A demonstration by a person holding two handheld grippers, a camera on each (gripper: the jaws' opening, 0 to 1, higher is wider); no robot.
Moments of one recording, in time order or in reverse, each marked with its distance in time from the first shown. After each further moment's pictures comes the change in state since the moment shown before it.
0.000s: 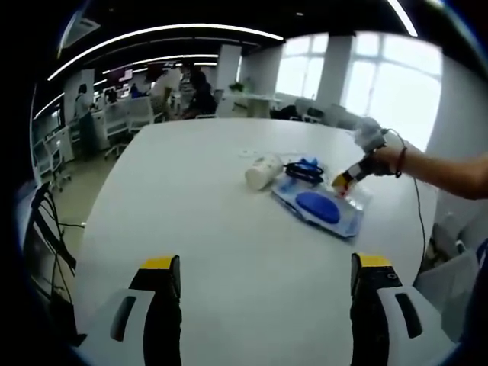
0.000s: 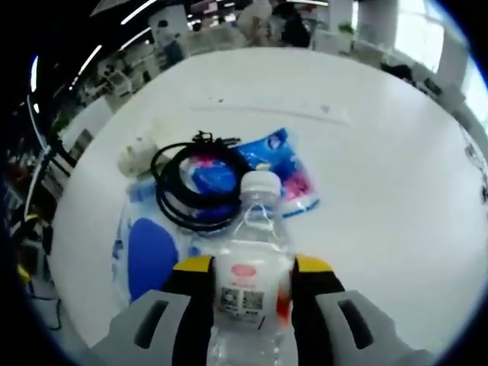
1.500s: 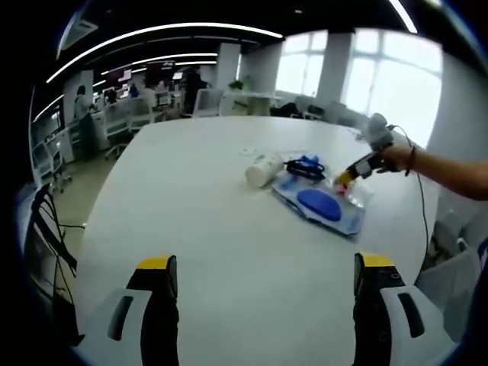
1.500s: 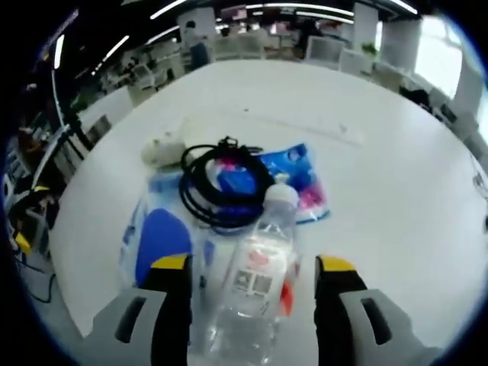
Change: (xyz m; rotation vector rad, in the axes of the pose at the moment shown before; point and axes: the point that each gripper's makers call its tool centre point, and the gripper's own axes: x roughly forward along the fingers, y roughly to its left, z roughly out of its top) left arm 0.001 0.003 -0.001 0.010 0.015 0.007; right arm -0.013 0.025 -0.002 -0.116 -0.025 0.054
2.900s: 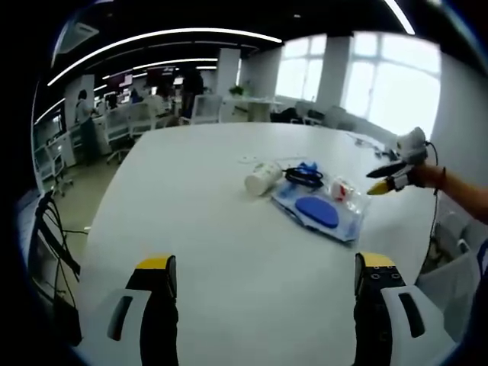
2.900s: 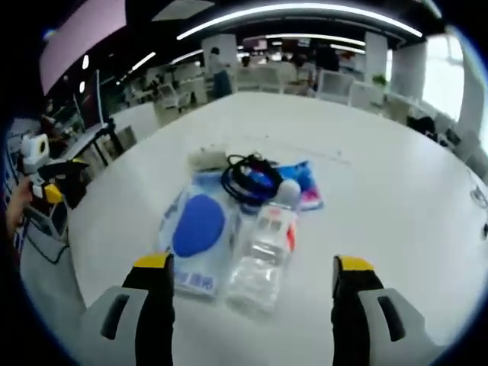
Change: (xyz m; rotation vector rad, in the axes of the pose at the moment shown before) left arm -0.007 -0.006 0.011 0.006 -0.030 0.007; right arm -0.069 0.008 -0.027 -0.093 -0.199 0.077
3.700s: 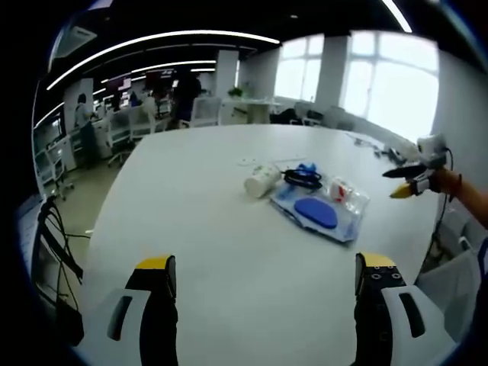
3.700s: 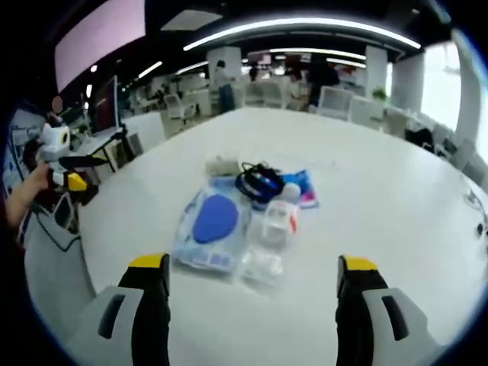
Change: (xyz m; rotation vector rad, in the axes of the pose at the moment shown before) left arm -0.005 -0.003 0.004 0.016 -0.008 0.004; right arm -0.055 0.021 -0.011 -0.026 -0.090 0.003
